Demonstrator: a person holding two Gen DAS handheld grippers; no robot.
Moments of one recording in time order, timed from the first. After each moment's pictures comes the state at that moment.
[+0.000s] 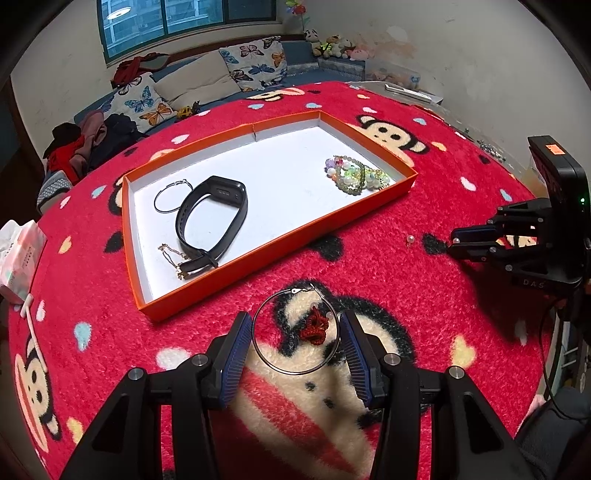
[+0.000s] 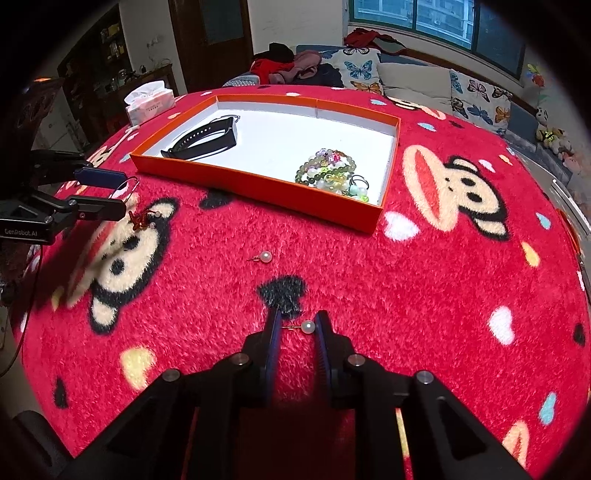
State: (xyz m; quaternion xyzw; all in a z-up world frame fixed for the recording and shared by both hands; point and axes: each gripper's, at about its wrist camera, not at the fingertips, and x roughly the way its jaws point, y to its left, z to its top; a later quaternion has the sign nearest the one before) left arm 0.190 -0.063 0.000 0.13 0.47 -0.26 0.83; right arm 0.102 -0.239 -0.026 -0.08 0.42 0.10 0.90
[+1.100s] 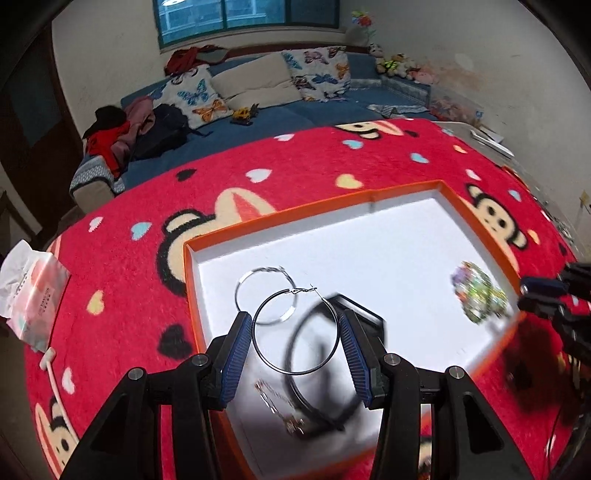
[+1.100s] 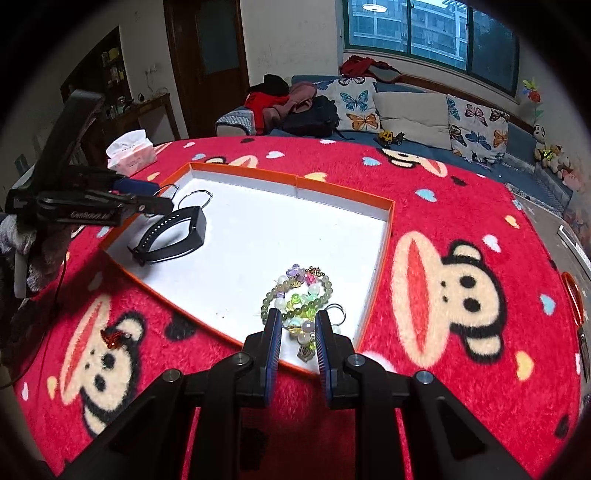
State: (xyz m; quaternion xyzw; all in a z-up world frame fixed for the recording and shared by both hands) left arm 0.362 -0.045 0.002 0.09 0.47 -0.17 0.86; right arm 0.185 -0.245 0.012 -0.07 0.37 0.11 0.92
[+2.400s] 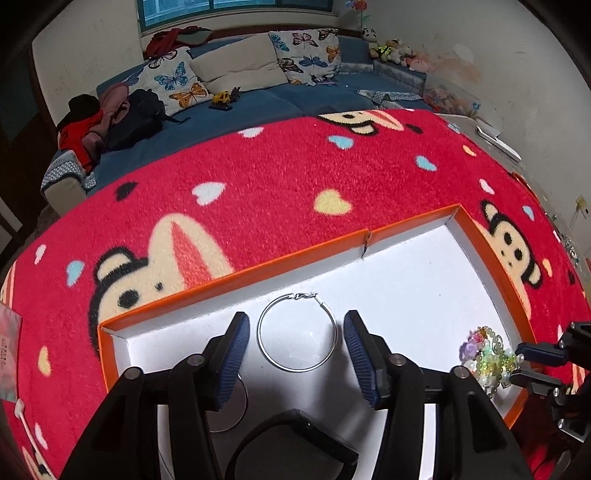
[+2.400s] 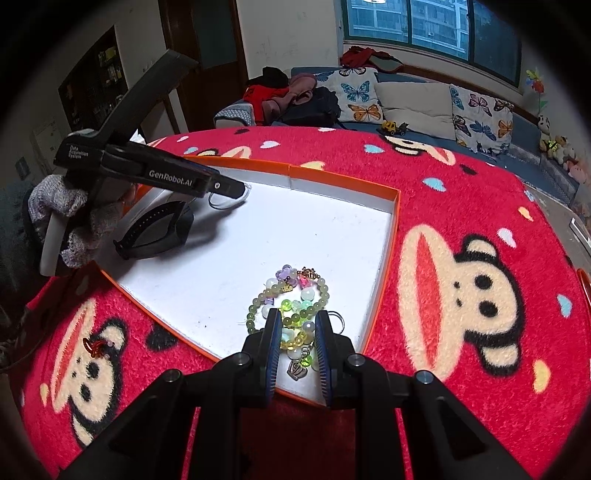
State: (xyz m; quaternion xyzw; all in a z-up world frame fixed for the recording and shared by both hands) left arm 0.446 -0.107 -0.030 0.08 0.50 -0.19 0.84; right arm 0.202 -0.247 0.002 -0.05 0.39 0.11 0.91
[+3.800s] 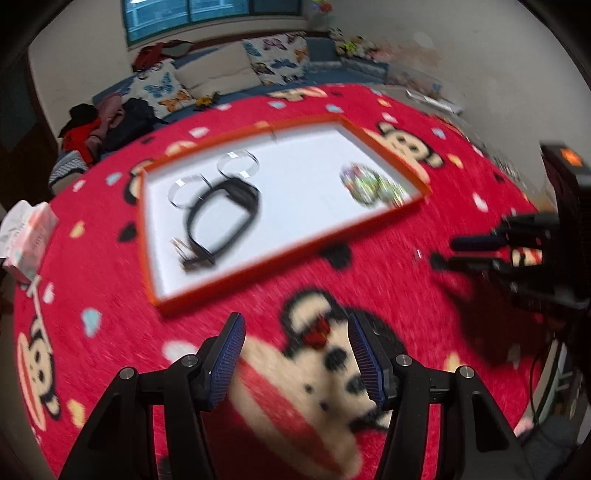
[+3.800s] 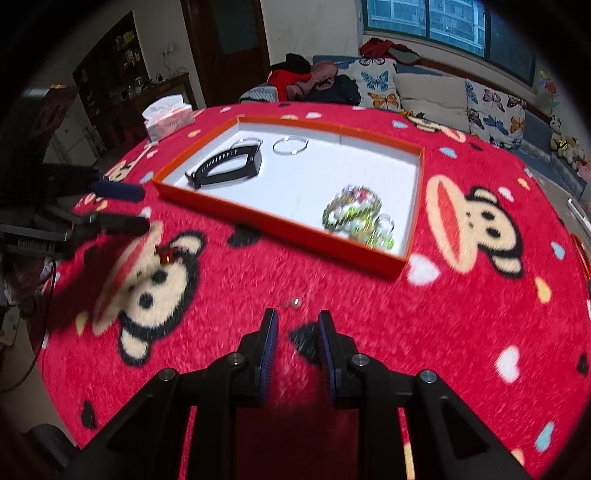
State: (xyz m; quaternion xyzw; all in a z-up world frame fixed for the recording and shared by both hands) left arm 0.190 -0.066 0.005 0.12 0.49 -0.23 0.83; right arm 0.115 -0.224 -0.010 -0.07 0.41 0.14 0.90
